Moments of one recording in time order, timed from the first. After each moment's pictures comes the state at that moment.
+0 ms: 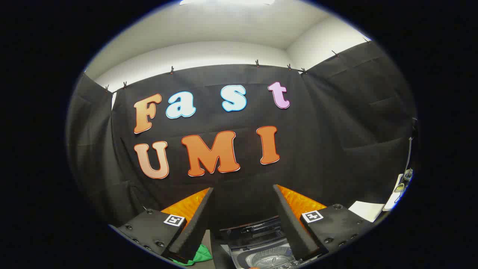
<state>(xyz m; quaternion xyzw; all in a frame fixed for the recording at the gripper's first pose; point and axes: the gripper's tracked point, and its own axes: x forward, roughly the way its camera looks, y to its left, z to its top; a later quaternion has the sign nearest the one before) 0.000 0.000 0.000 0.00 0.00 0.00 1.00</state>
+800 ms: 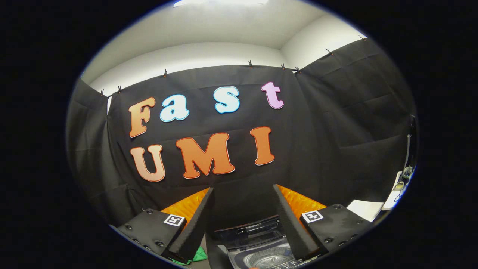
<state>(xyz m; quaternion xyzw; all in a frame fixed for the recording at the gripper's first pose) -0.009 -0.026 0.015 0.02 0.00 -0.01 1.00</state>
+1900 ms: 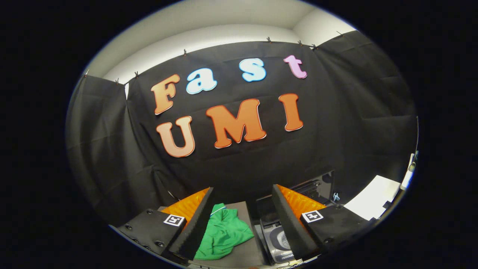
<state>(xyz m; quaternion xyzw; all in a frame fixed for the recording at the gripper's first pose) -0.042 0.123 -0.105 0.04 0.11 0.08 0.99</state>
